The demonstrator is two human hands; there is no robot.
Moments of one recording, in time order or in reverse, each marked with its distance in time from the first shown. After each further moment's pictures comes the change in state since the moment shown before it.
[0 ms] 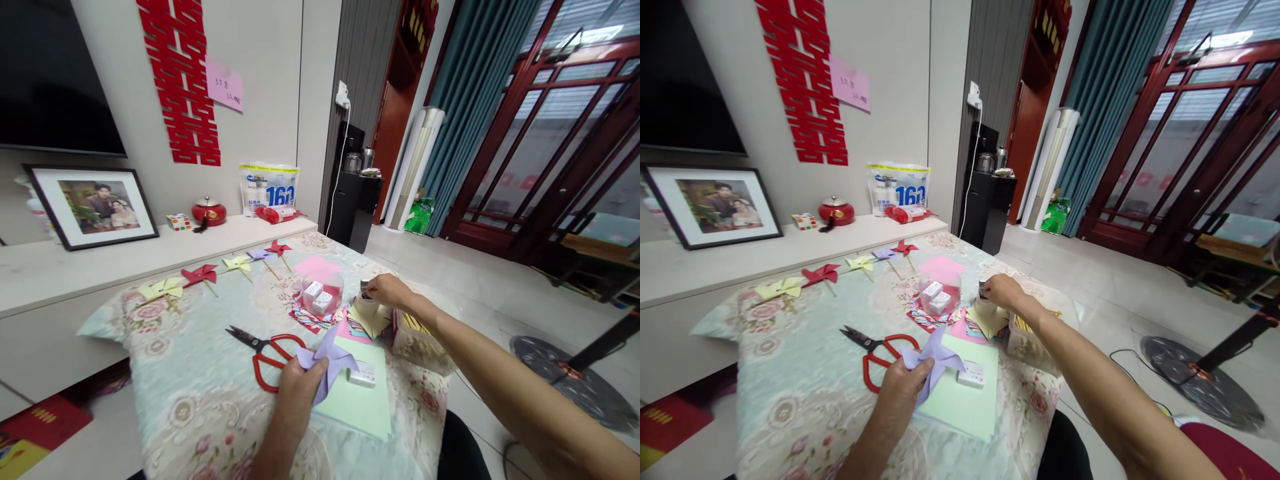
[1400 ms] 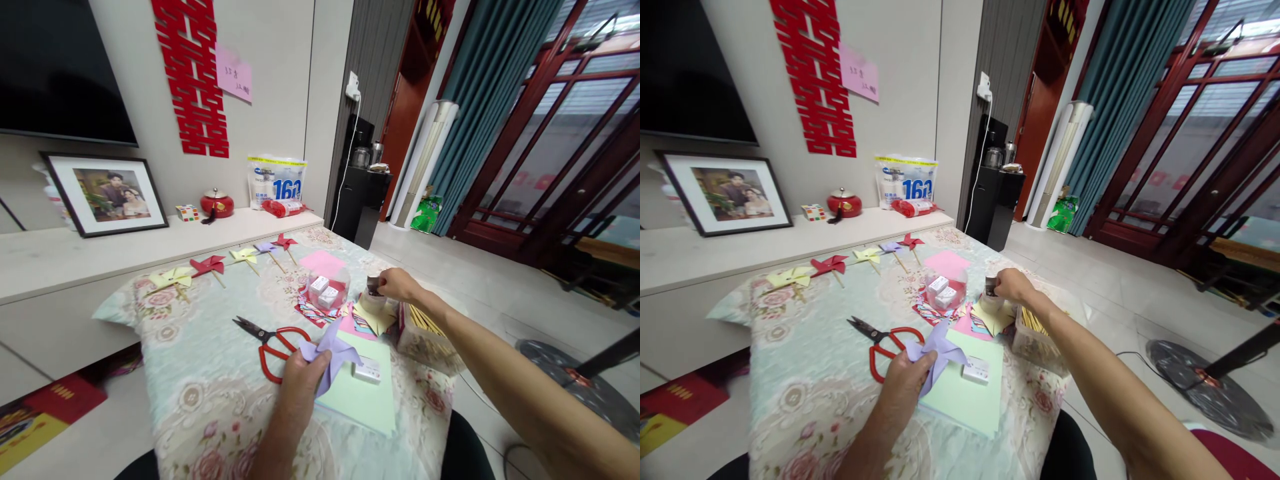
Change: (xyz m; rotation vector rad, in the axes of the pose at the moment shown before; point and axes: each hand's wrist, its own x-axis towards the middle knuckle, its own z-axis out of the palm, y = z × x) left_hand 0.006 -0.010 -0.007 -0.105 -0.091 -0.030; right_hand 0.012 0.012 0.001 -0.003 -0.060 0.070
